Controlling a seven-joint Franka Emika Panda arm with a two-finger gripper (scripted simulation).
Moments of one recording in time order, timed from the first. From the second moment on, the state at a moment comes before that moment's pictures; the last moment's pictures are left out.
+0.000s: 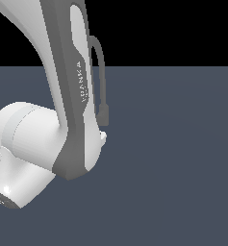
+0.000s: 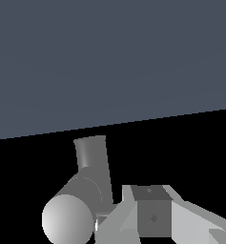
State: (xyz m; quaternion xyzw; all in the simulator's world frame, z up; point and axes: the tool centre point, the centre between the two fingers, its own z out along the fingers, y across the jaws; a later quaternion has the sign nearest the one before) arm -0.003 0.107 0.095 0.14 0.70 -0.05 0.70
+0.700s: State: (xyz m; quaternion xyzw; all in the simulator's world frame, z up) arm 0.012 0.093 0.071 0.06 0.71 -0.05 0.70
